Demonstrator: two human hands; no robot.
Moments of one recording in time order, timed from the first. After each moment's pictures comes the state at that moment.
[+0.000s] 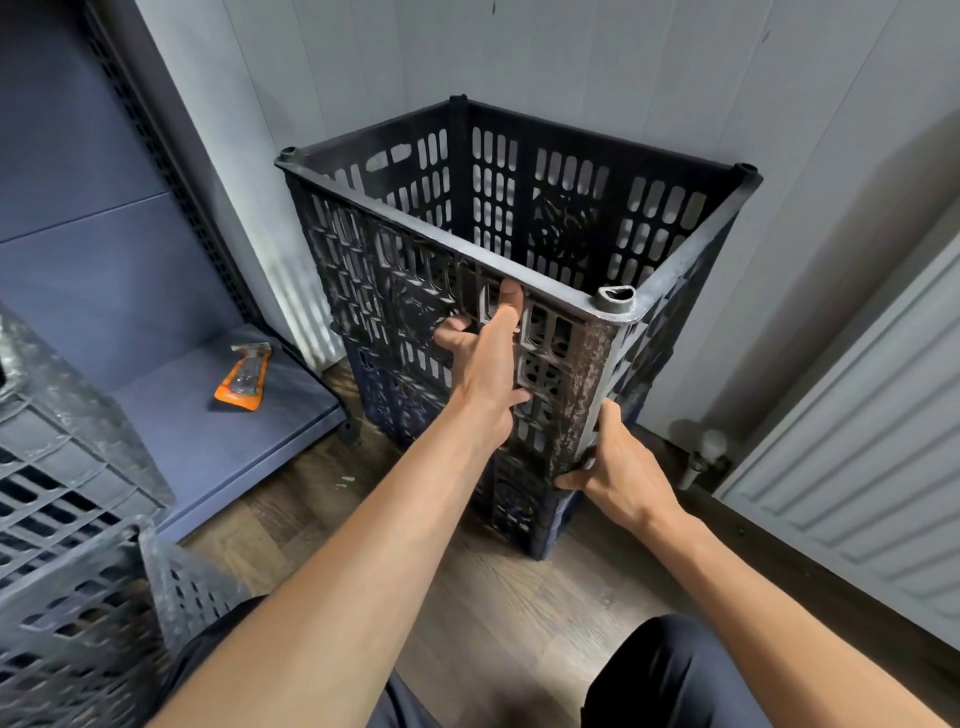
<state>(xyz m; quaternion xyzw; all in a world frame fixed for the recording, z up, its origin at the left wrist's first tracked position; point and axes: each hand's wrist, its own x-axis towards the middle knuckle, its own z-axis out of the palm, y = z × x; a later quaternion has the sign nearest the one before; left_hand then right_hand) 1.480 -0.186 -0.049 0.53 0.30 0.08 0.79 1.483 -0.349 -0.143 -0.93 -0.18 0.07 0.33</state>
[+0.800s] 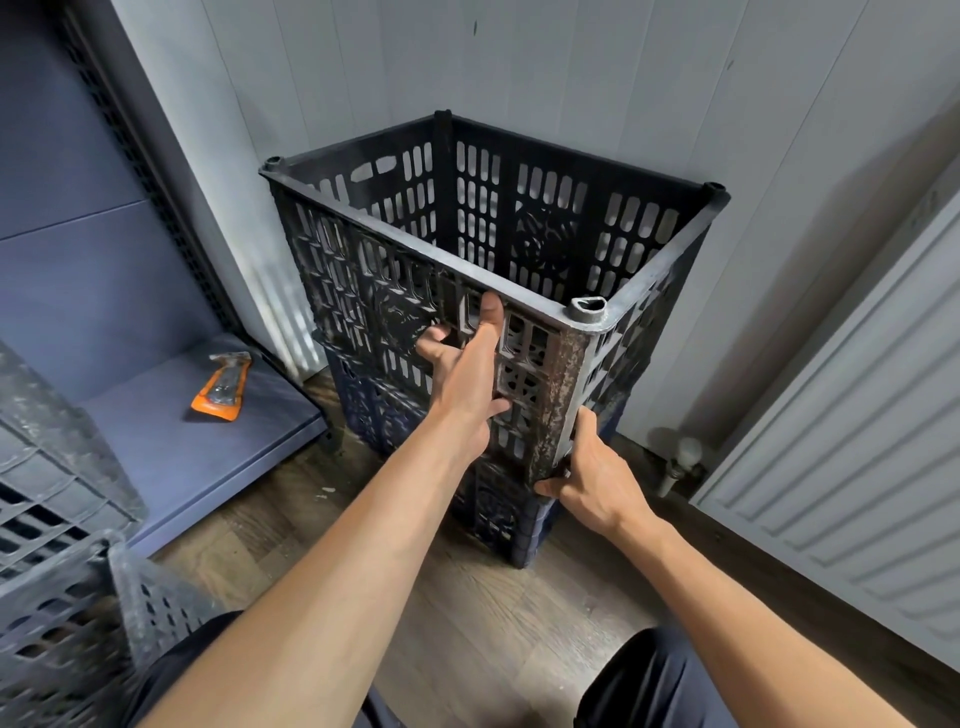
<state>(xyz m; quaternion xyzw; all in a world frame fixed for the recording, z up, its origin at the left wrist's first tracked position) 1.475 -0.187 -0.049 0.57 0.29 0.08 0.76 1.482 -0.346 -0.145 -0.92 -0.18 0.08 0.33</state>
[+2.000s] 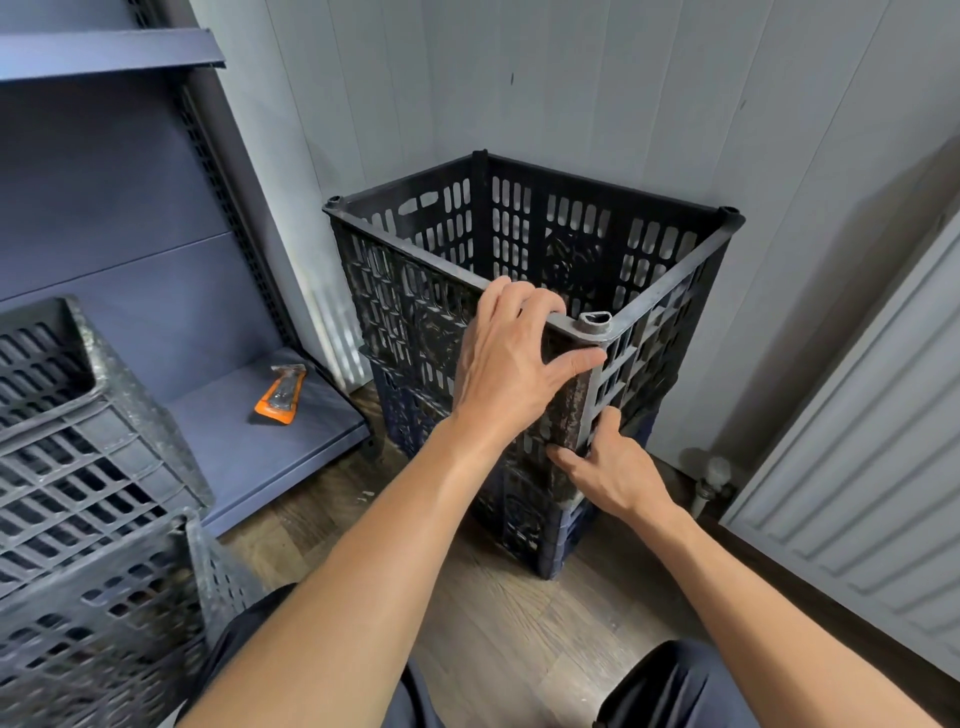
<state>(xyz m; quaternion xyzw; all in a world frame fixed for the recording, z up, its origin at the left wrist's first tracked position) 1.454 -0.189 -0.021 0.92 -0.05 0.30 0.24 1.485 -0.341 -0.119 -0.94 -0.14 0.08 0.32</state>
